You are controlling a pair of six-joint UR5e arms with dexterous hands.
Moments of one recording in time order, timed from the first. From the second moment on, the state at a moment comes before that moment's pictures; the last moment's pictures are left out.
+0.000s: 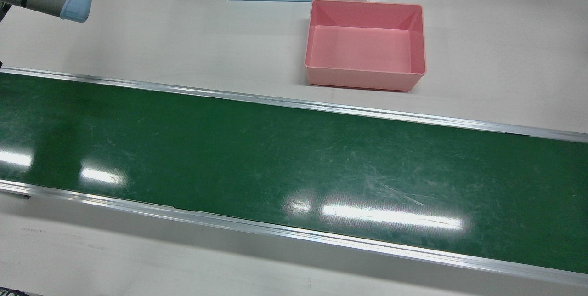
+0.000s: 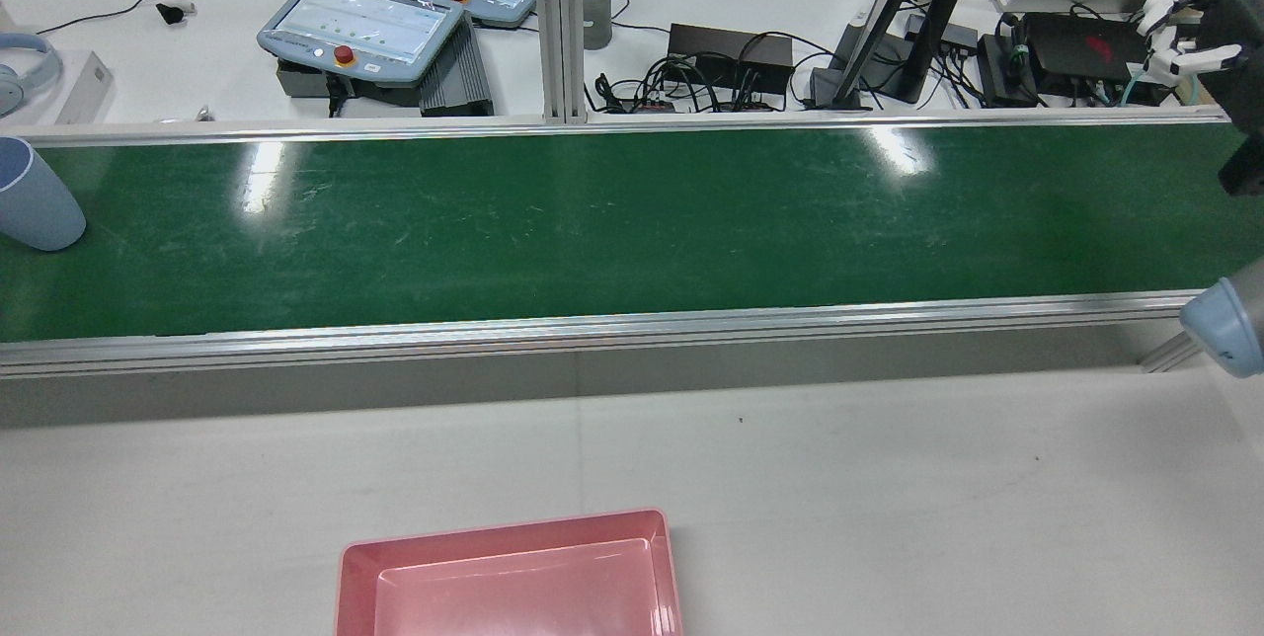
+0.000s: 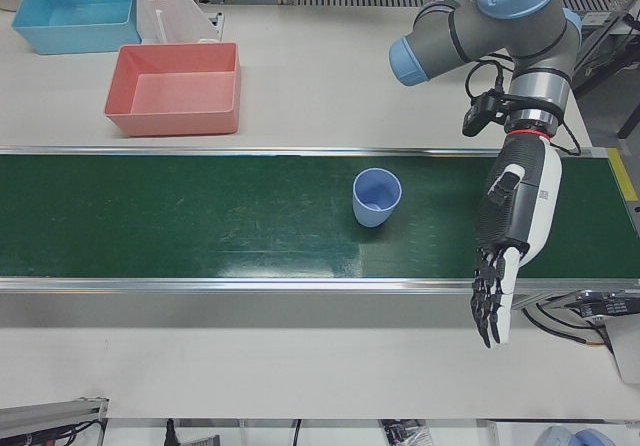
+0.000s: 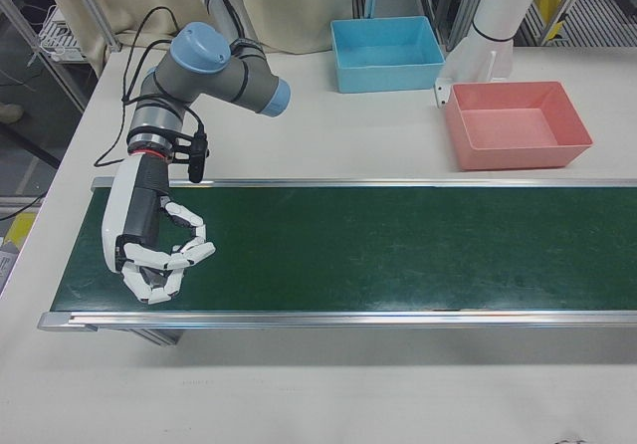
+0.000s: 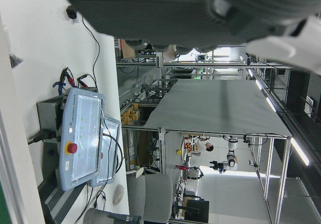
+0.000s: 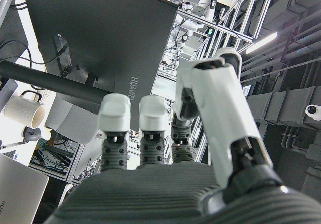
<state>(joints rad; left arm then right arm) -1.45 -1.85 -1.63 0.28 1.81 -0.01 1.30 -1.41 1.63 -3.26 -1.31 -0.35</state>
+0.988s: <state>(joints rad) -1.45 -1.85 -1.63 0.28 1.81 -0.01 1.30 -1.41 1.63 -3.26 -1.31 -0.35</state>
